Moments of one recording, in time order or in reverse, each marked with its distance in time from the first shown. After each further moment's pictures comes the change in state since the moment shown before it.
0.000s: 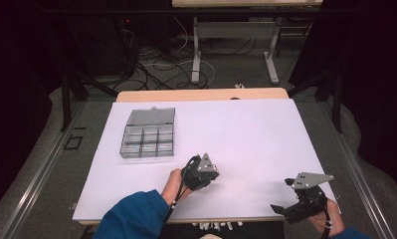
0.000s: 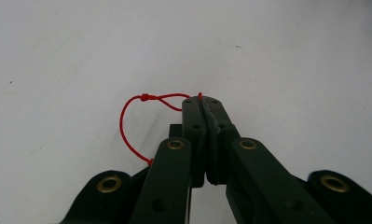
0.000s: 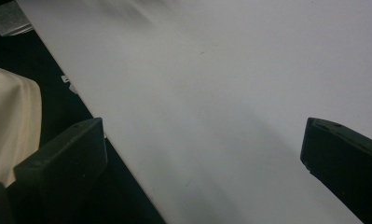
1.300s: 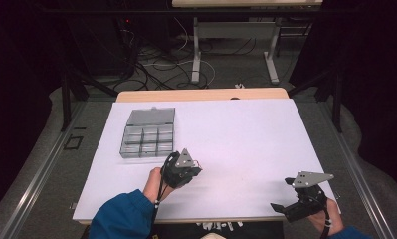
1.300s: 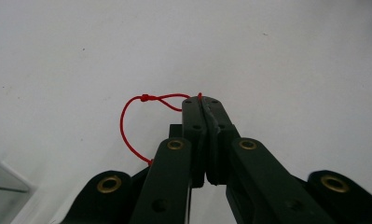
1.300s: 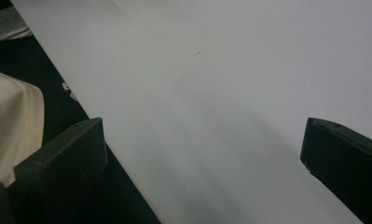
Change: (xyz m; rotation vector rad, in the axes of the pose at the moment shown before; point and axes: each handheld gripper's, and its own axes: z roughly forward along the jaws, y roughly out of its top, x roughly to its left) left arm 0.015 -0.017 -0.051 -0.007 0.073 -0.079; right arm -0.003 -0.002 0.002 -0.014 -0.009 0.009
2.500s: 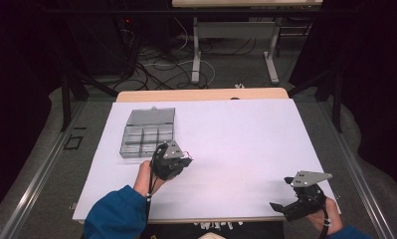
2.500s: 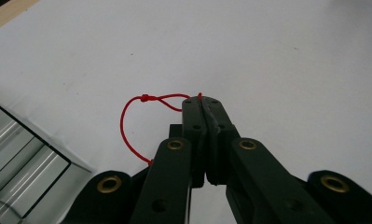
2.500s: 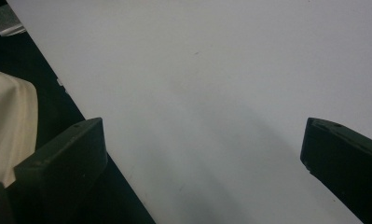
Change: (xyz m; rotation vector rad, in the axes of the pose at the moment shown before) left arm 0.024 0.002 -0.025 -0.028 0.072 -0.033; right arm 0.000 0.002 0.002 0.005 0.001 0.005
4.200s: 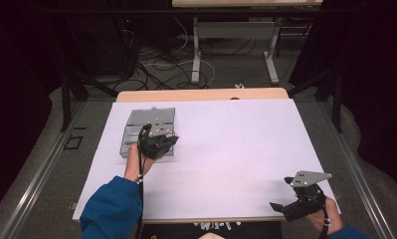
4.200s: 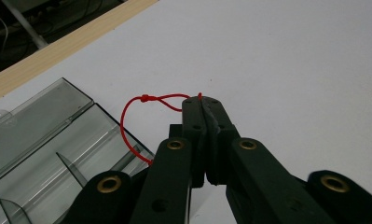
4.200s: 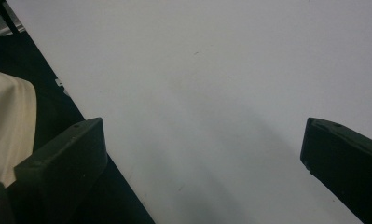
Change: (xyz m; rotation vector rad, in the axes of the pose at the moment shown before) left arm 0.056 0.009 -0.013 -0.082 0.139 -0.103; right arm 0.000 0.000 0.000 0.004 -0.006 0.001
